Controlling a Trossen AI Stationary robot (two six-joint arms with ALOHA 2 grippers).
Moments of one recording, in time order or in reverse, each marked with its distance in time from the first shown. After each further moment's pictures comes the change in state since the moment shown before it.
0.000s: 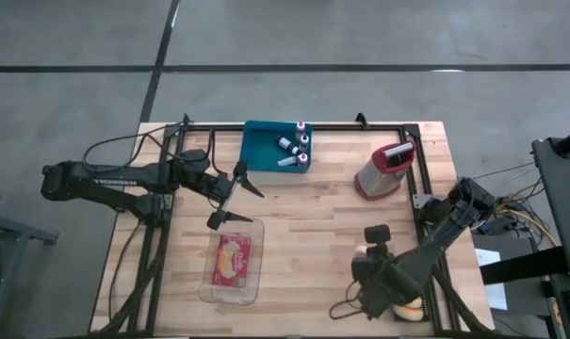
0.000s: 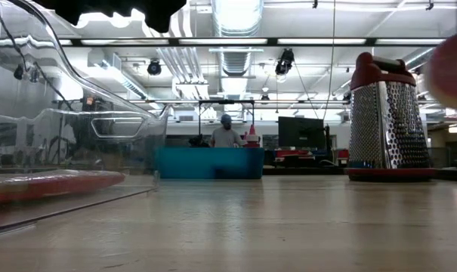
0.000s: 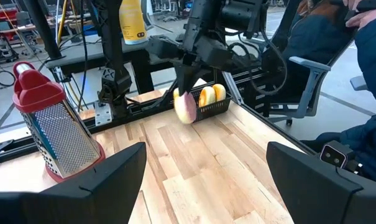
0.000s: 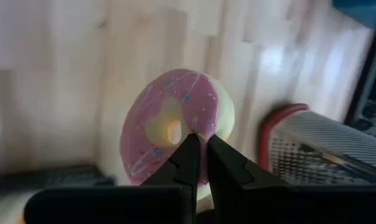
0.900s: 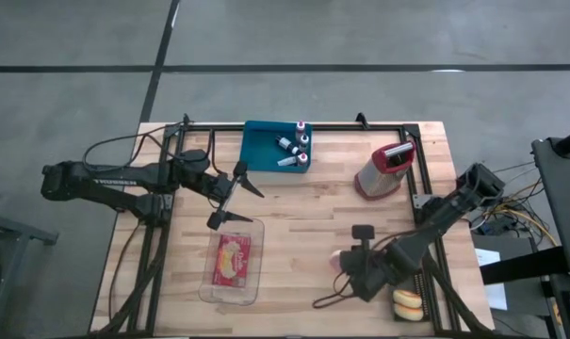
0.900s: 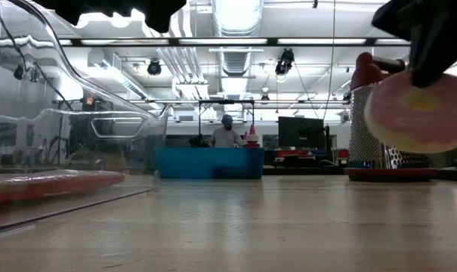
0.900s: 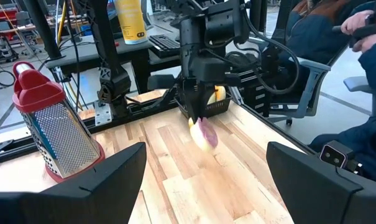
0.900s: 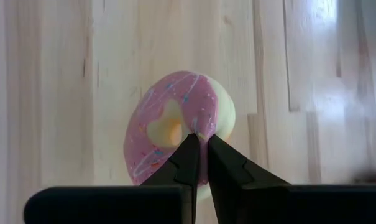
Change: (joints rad) left arm 0.000 0.000 0.000 0.000 0.000 0.000; right arm -0.097 -0.160 -0.351 0.633 0.036 -0.047
